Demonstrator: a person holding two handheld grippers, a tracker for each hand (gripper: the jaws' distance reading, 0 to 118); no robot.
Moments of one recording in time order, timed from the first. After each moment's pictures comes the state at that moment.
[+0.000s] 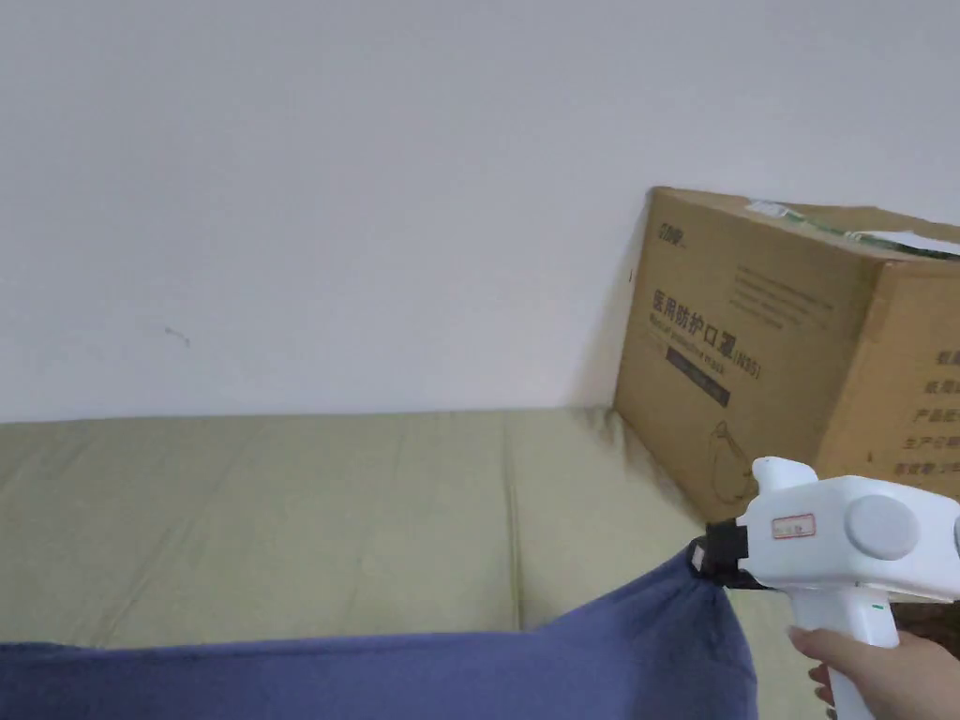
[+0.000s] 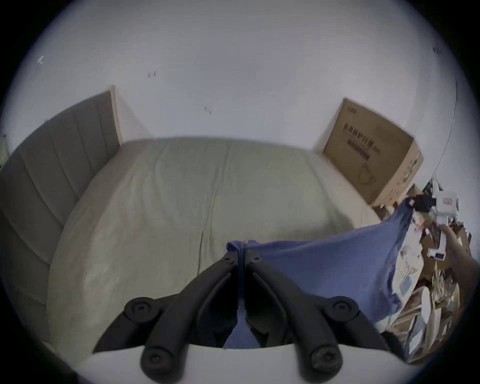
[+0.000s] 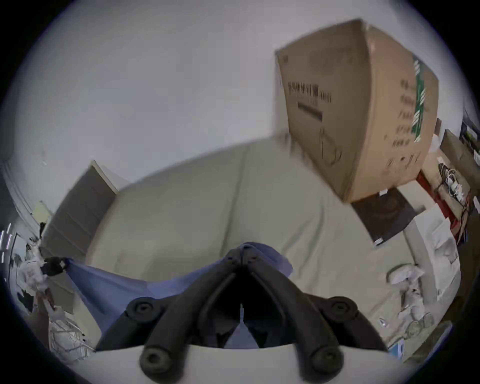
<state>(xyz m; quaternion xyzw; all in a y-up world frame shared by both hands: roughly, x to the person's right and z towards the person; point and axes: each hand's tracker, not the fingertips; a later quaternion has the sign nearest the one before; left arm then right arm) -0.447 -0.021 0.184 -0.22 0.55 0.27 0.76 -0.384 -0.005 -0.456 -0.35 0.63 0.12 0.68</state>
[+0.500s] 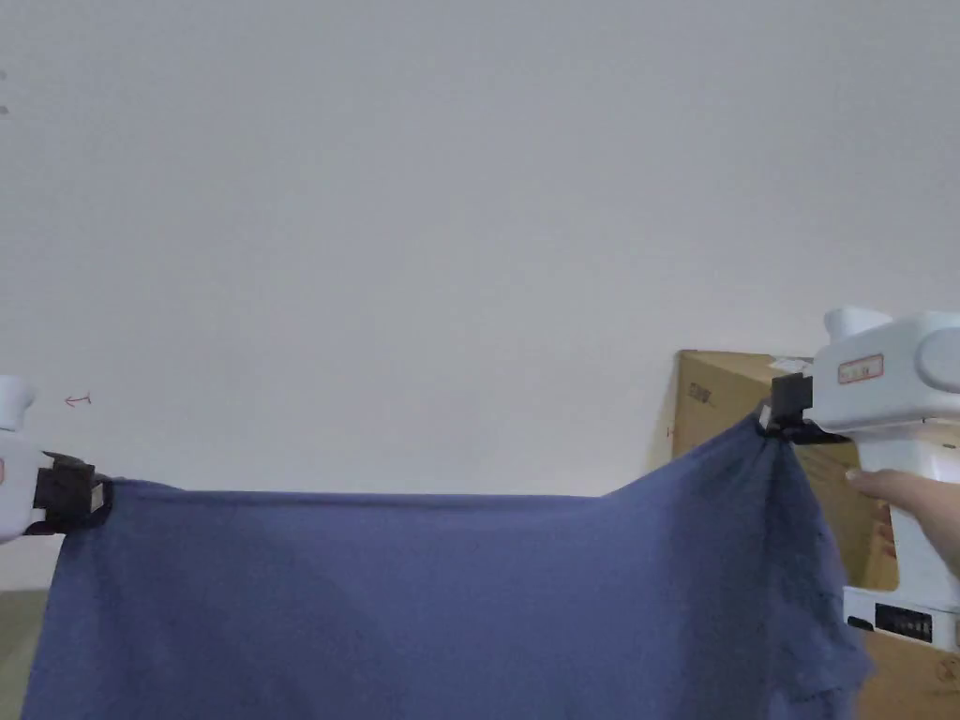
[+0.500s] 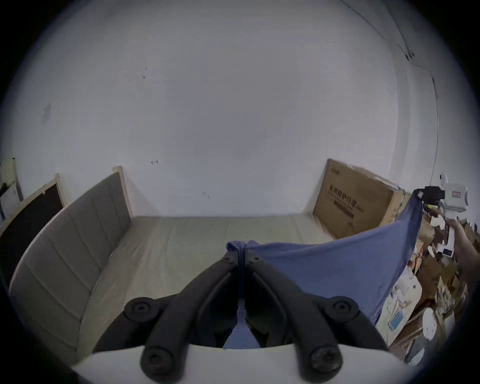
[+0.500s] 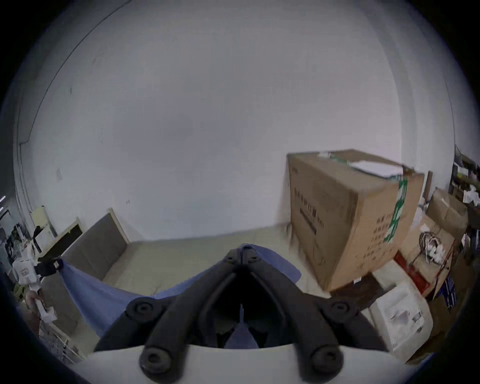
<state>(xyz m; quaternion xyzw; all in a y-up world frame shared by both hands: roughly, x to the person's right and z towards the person) -0.447 0.191 0.169 -0.12 0.58 0.15 0.79 -0.370 0.242 -0.437 -0.19 0.65 0.04 0.73</state>
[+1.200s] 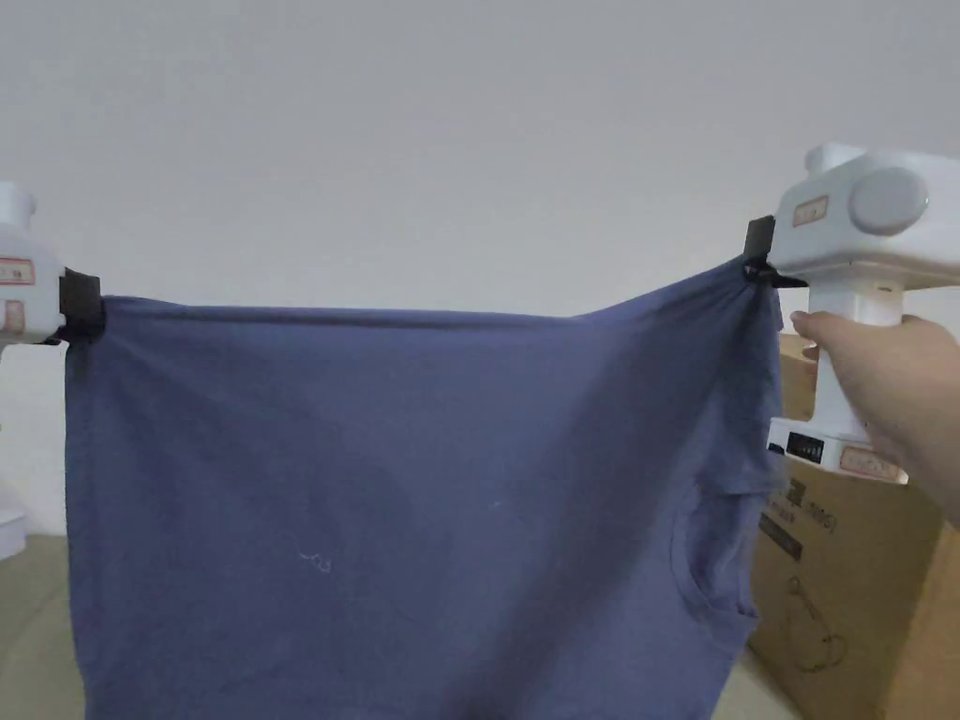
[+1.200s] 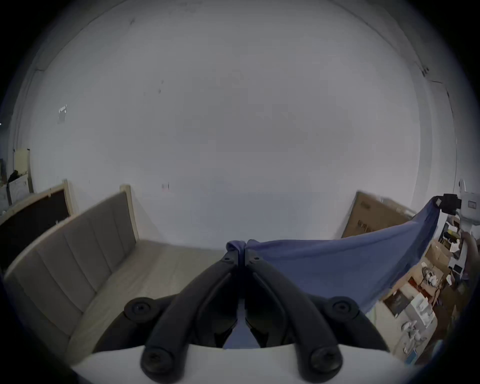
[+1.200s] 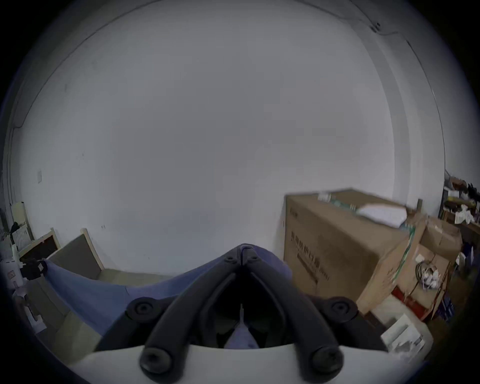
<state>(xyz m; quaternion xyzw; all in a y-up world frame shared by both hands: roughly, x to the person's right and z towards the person) -0.591 0.185 0.151 -0.05 0.64 0.12 0.76 -0.525 0.262 -0.425 -0.10 0.62 0.02 0.78</state>
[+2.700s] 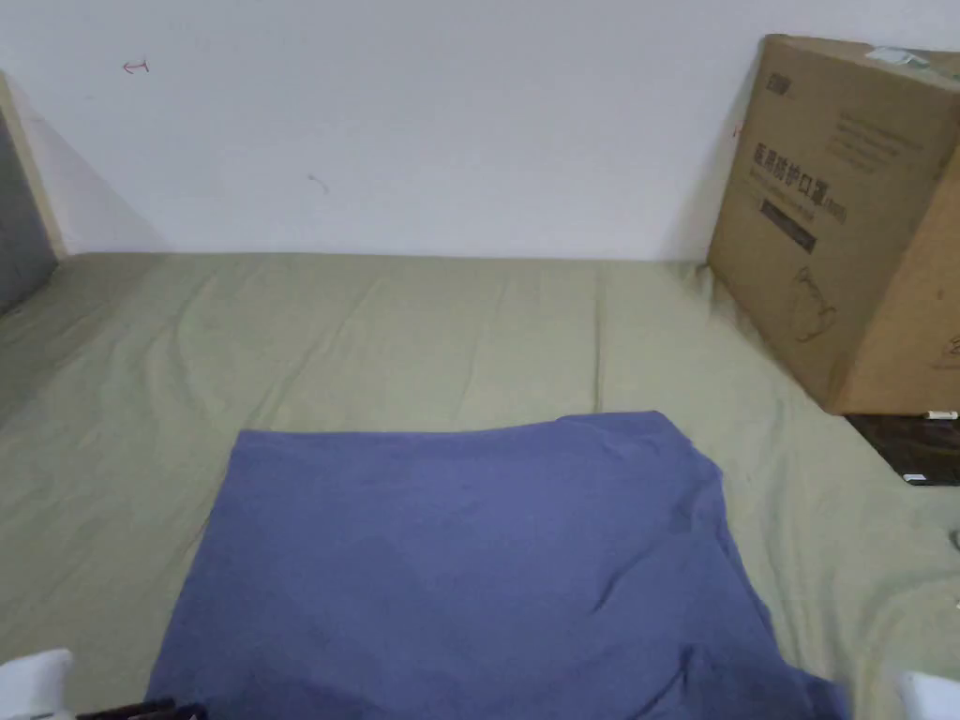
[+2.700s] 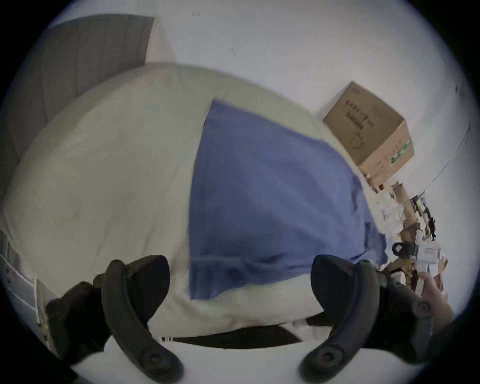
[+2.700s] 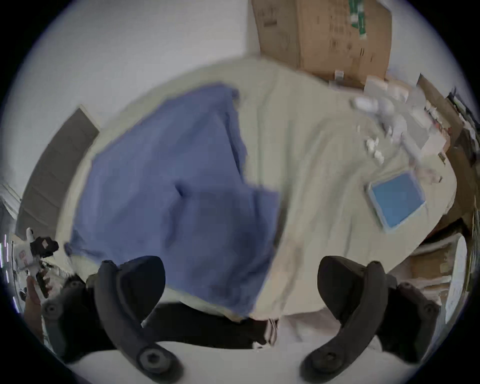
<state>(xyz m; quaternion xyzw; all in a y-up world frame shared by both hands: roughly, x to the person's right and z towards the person) -0.198 -0.168 0.231 -0.21 0.52 0.40 0.73 -0.098 -0.190 -0.410 -0.44 0.56 0.23 0.67</state>
